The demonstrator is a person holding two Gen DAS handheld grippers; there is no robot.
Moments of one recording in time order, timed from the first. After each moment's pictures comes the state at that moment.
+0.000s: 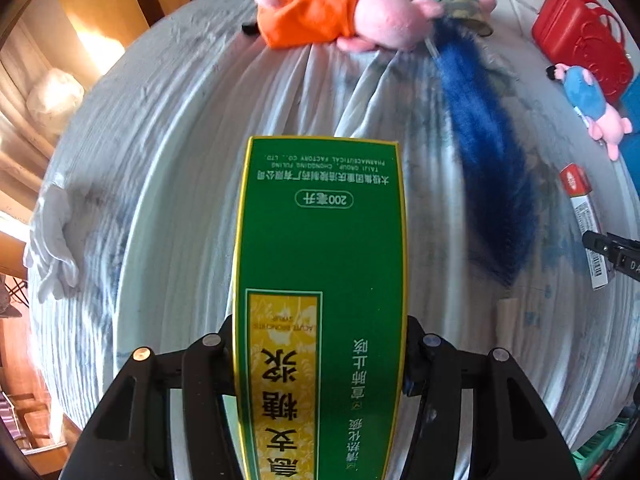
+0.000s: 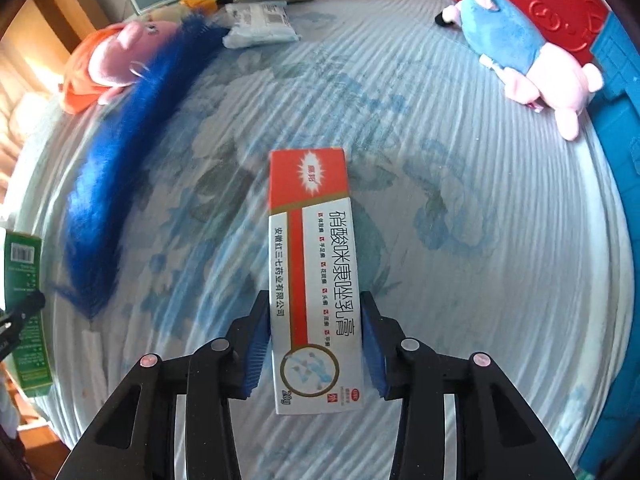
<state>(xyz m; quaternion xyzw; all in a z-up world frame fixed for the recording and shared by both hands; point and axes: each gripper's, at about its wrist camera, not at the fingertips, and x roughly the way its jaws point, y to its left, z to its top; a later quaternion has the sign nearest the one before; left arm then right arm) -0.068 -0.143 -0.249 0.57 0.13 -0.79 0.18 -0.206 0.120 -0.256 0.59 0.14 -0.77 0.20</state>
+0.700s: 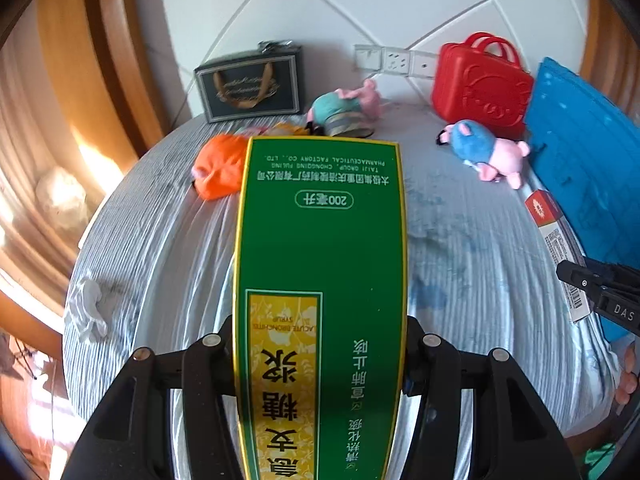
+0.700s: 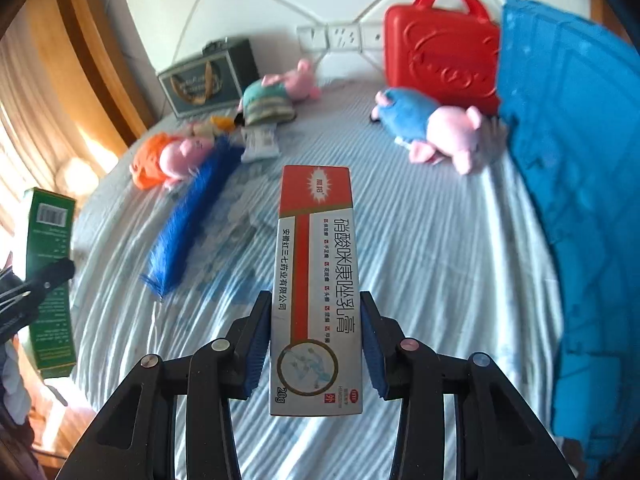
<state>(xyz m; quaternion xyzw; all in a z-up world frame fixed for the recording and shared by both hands) -0.059 0.002 -0.106 0.43 0.05 -0.89 0.14 -0.159 0.248 -0.117 0.46 0.04 -0.86 0.24</state>
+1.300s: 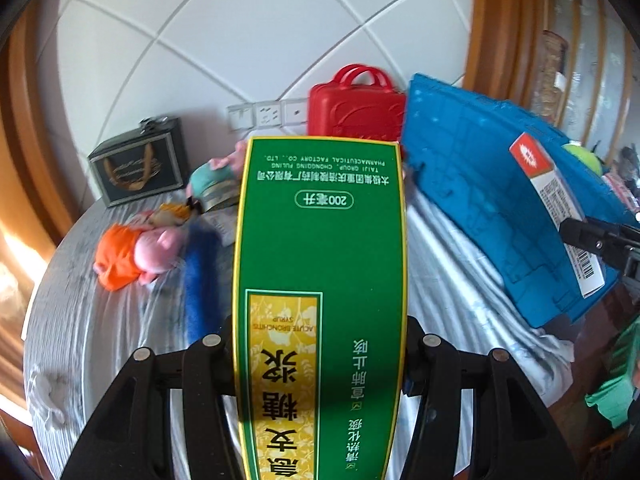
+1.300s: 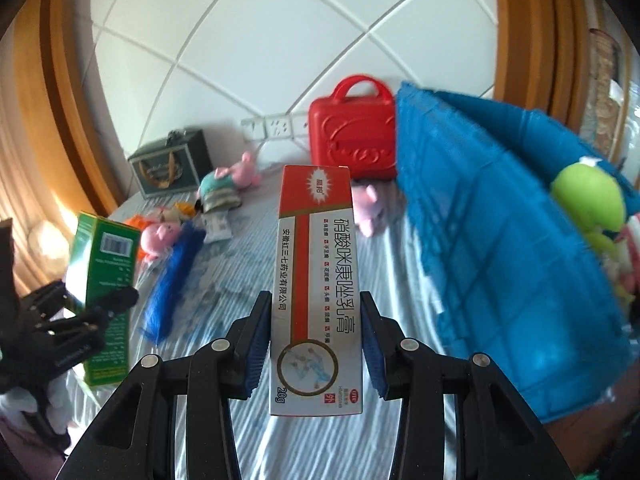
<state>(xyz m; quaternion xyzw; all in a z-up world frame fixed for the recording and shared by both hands) -0.082 0.098 -0.046 0.36 0.01 -0.93 -0.04 -0.093 0.327 0.003 0.35 0.01 -0.93 0.13</state>
